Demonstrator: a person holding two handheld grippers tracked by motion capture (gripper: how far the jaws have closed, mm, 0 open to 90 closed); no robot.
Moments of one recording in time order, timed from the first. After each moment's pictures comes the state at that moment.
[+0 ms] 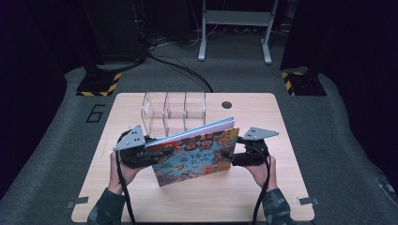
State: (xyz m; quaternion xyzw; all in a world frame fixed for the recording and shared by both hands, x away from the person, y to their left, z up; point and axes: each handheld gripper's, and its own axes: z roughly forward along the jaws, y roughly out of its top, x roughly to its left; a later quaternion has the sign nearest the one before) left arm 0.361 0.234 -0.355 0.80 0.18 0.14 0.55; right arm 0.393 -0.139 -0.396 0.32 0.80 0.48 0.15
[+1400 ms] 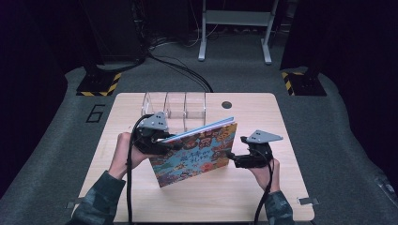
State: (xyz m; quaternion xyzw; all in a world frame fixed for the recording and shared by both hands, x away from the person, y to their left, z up) left arm 0.386 0.193 -0.313 0.89 0.17 0.09 0.42; right arm 0.387 -0.150 -0.407 0.35 0.79 0.47 0.18
